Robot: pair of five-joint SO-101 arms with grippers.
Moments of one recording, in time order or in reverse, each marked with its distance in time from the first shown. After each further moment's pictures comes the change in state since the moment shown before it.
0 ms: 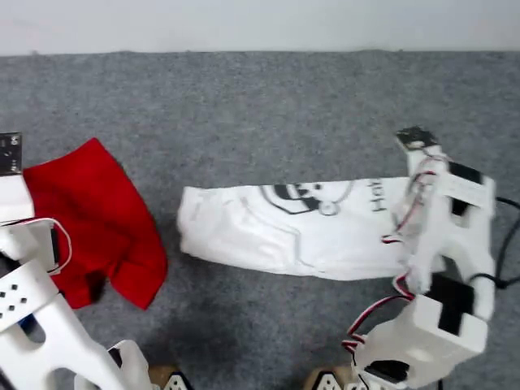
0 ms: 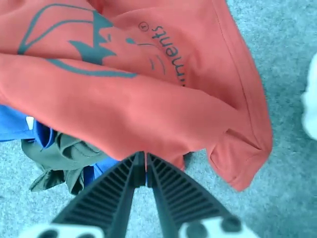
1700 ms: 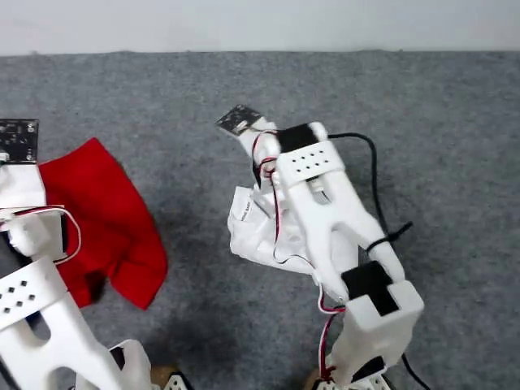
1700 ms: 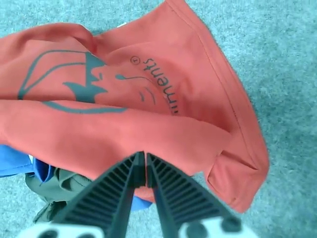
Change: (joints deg) left arm 4.4 0.0 0.0 -5.1 0.0; right arm -49.1 6.2 -22.9 19.4 -17.8
